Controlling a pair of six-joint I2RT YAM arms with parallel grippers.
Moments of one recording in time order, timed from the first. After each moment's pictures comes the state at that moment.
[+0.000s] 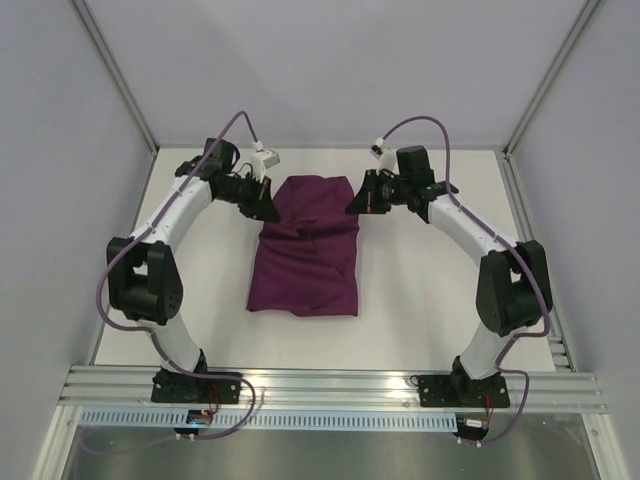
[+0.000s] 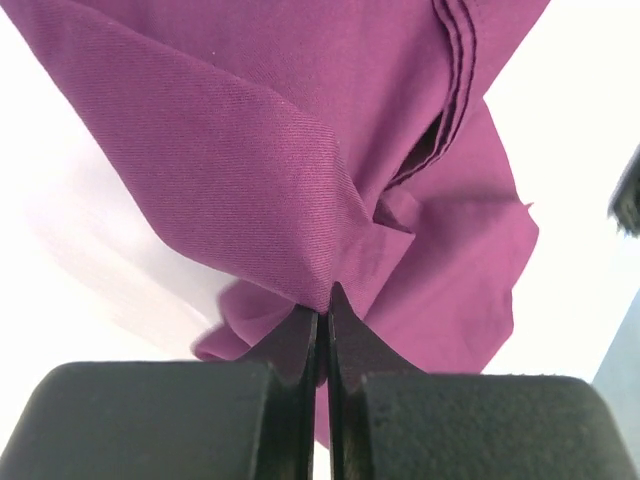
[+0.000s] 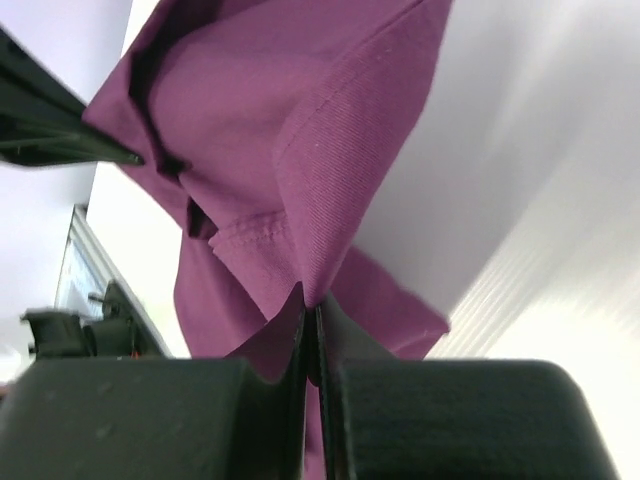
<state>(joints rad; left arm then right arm) -0.17 1.80 1.55 -0.80 0.78 0.31 0.32 1.79 1.41 -0.29 -0.63 0.40</state>
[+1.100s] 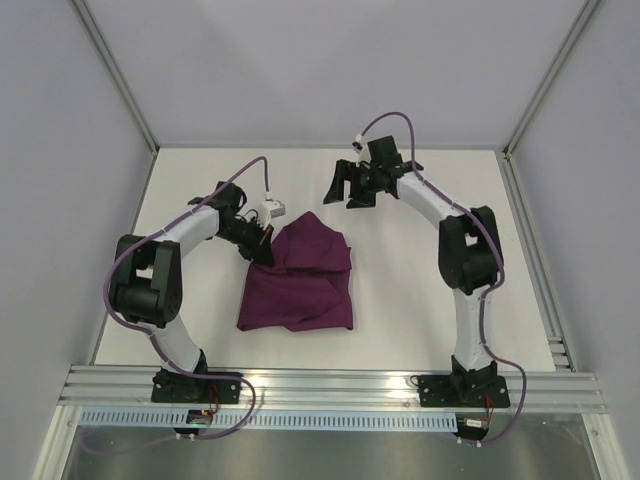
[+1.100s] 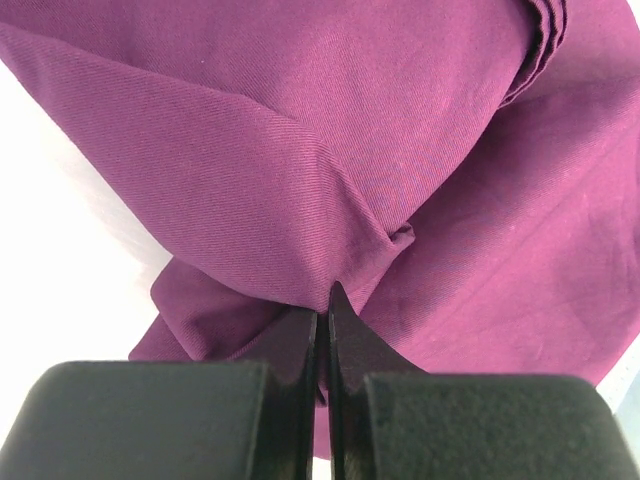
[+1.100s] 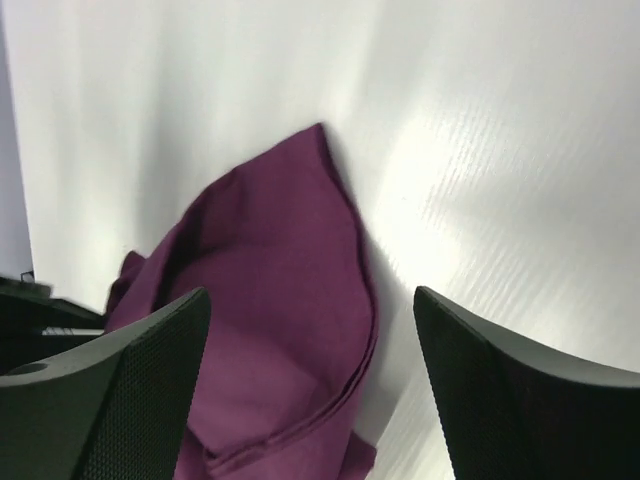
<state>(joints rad) -0.19 1.74 1.14 -0.71 0.73 0.55 0.37 2.08 1.72 -0.44 -0.49 0.44</state>
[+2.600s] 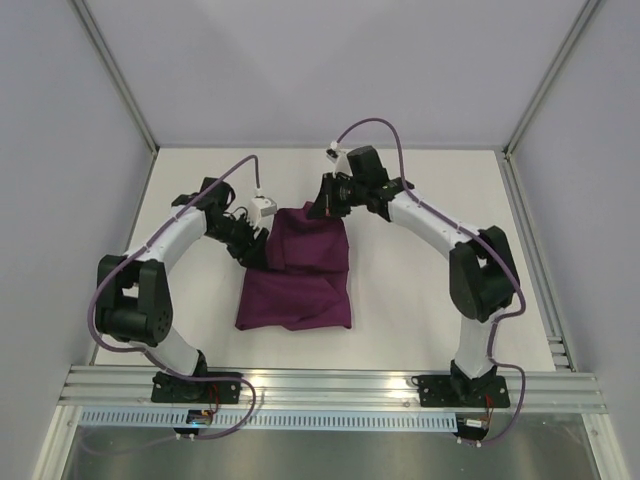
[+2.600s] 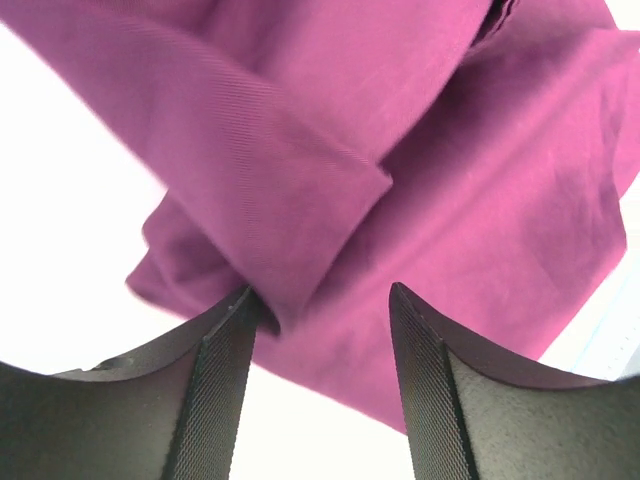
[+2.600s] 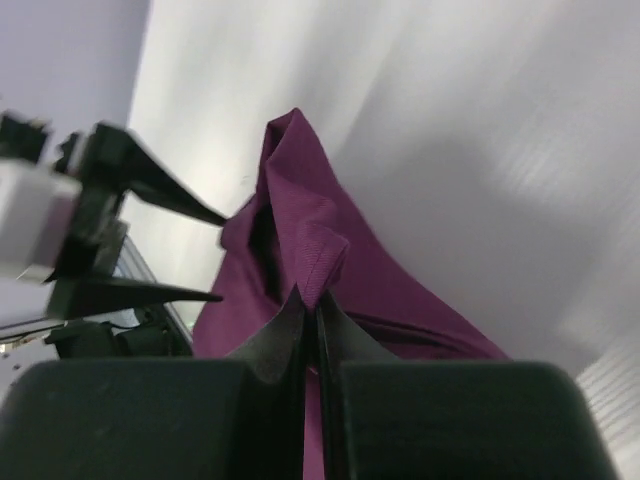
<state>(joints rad) -0.17 1.64 1.16 -0.83 0.70 0.61 0.53 1.98 1.59 -0.31 -0.54 0.52</state>
